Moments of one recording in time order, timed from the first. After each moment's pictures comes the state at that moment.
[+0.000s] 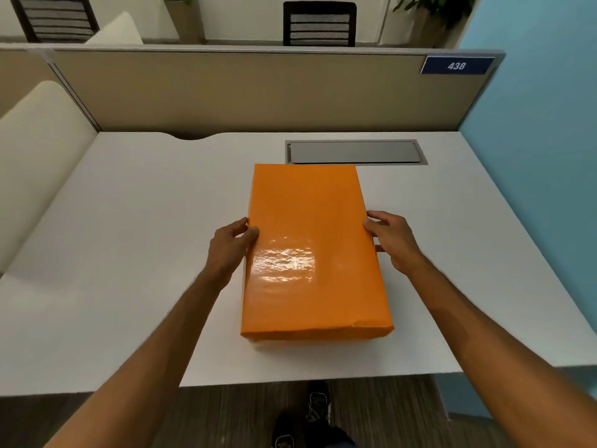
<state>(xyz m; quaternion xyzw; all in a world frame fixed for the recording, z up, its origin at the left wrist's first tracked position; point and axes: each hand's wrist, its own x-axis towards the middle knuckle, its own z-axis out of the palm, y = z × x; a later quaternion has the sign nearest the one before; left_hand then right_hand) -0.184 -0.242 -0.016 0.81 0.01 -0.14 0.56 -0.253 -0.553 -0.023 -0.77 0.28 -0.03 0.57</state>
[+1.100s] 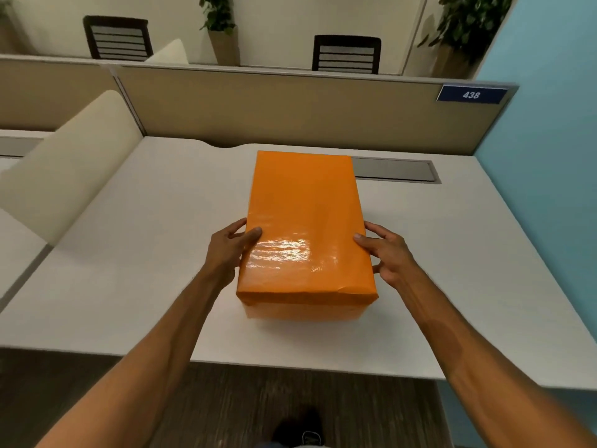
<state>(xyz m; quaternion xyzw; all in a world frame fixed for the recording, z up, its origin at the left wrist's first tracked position) -0.222 -0.200 -0.004 0.71 0.10 -0.14 0.68 -0.290 -0.510 -0.008 -0.64 0.26 0.02 0.72</state>
